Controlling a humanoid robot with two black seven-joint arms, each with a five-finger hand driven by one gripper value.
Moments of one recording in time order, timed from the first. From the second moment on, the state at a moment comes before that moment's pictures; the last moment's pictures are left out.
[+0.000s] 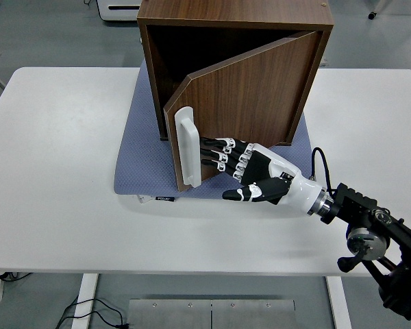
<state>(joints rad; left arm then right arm) 0.17 0.00 -0.17 -0.19 0.09 0.12 -0.04 0.38 -0.19 0.94 1.29 -0.74 0.61 0.17</state>
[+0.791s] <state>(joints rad) 0.17 0.00 -0.17 -0.19 0.09 0.12 -0.04 0.58 -0.04 0.94 1.03 -0.72 0.58 0.17</state>
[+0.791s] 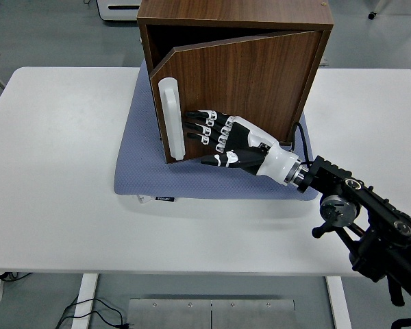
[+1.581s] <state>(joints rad) 0.17 0.00 -0.17 -0.19 0.09 0.12 -0.04 0.71 0.00 0.97 0.86 -0.66 0.43 0.17</state>
